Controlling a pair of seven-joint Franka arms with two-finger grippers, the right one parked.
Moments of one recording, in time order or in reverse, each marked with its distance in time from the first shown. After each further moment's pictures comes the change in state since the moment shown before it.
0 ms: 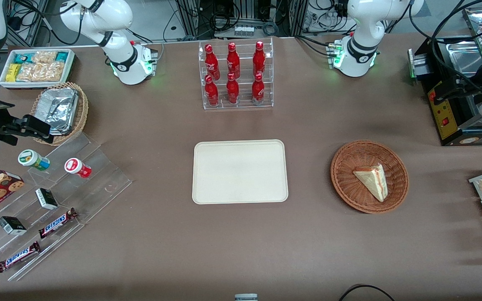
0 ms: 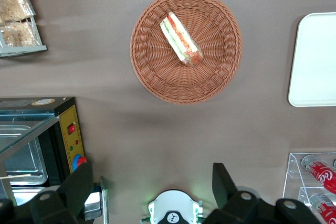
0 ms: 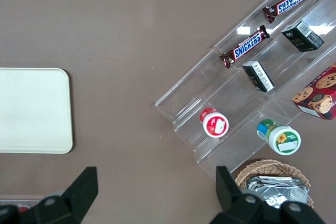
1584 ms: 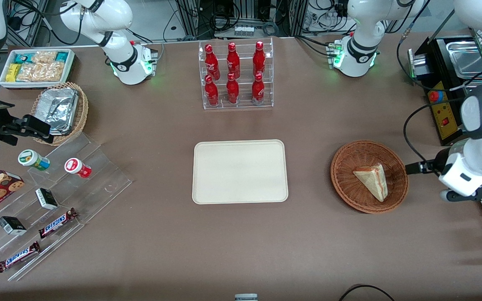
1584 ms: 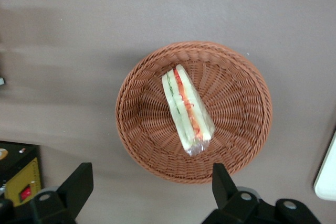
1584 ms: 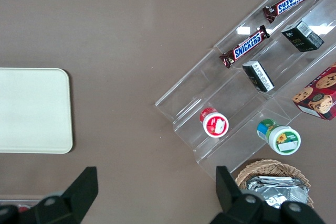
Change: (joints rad) arm 0.009 0.362 0.007 -0.026 0.000 0.371 -0.165
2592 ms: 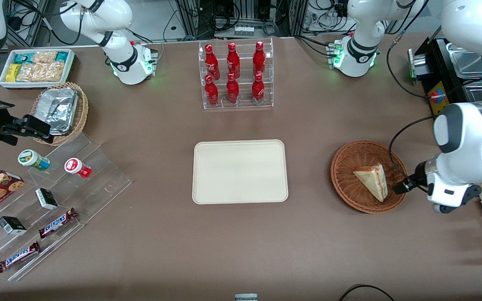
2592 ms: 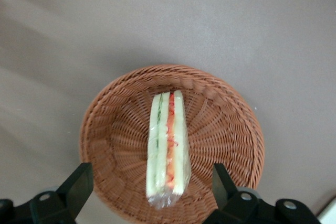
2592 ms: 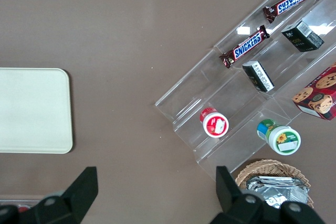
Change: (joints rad) arm -0.020 0.027 -0.007 -0.178 0.000 0.274 -0.410
